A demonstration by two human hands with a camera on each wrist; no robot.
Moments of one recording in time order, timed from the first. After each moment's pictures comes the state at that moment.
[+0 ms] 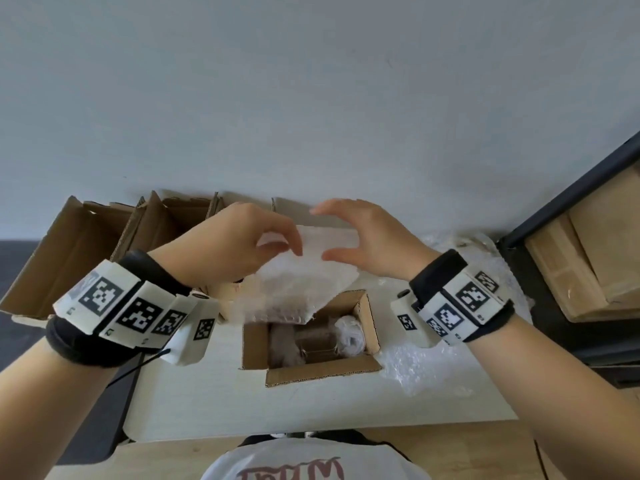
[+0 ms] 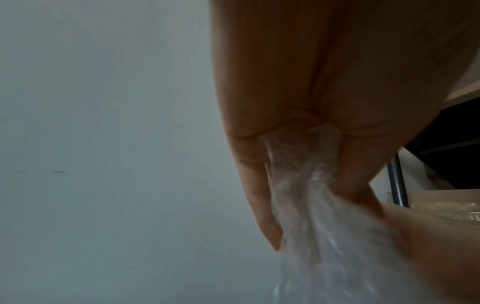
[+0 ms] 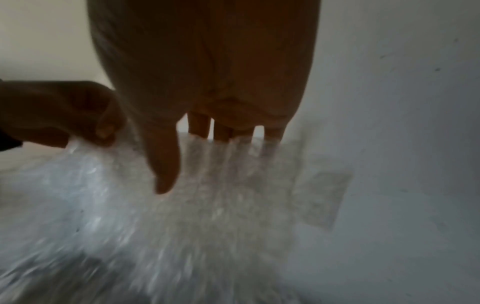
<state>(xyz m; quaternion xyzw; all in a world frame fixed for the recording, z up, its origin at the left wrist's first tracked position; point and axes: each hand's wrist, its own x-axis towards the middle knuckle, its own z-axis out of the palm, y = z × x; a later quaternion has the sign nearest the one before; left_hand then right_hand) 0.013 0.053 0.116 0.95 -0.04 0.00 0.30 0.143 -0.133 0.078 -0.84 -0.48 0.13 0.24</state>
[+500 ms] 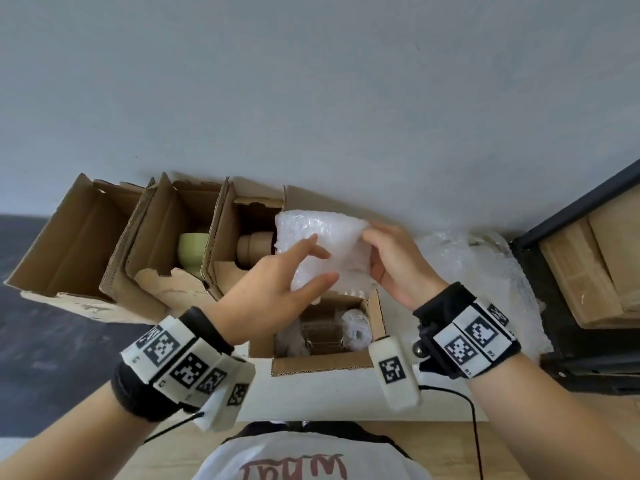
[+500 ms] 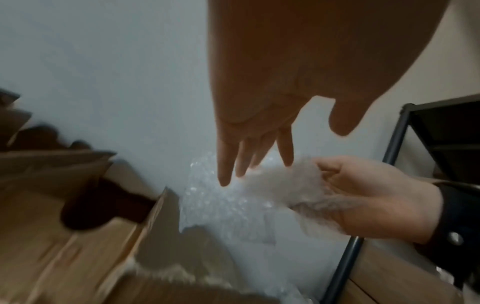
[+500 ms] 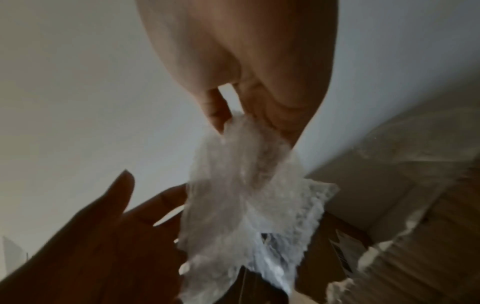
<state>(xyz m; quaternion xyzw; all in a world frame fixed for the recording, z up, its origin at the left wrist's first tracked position) -0.016 0.008 0.057 0.89 0.08 -0.02 0.45 0.114 -0.138 0.056 -0.70 -0.10 0.34 0.62</state>
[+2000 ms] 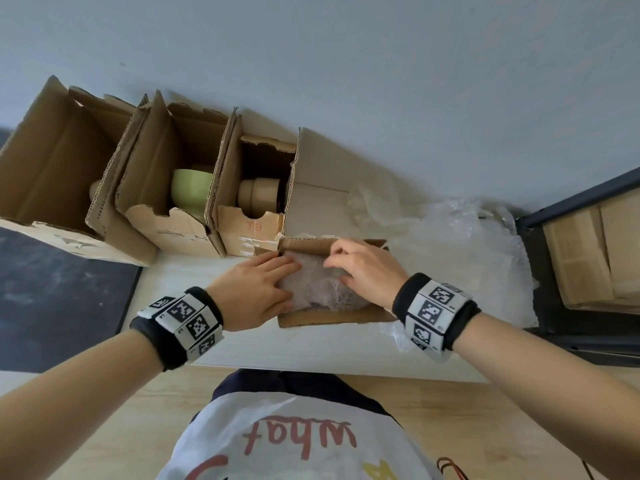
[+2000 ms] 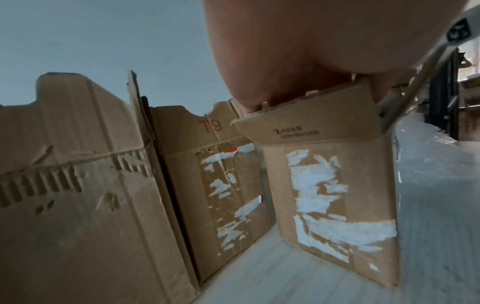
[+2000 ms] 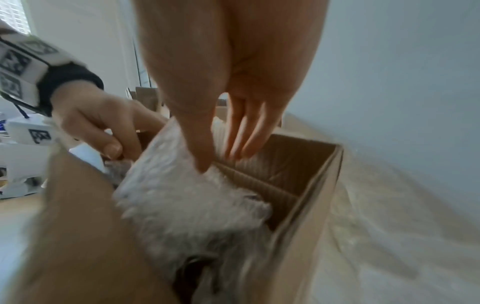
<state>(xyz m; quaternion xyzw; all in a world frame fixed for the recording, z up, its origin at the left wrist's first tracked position) -0.053 0.044 -0.079 0.98 -0.17 -0.06 0.04 0.096 -0.137 -0.038 -0.82 -0.54 0.20 0.01</state>
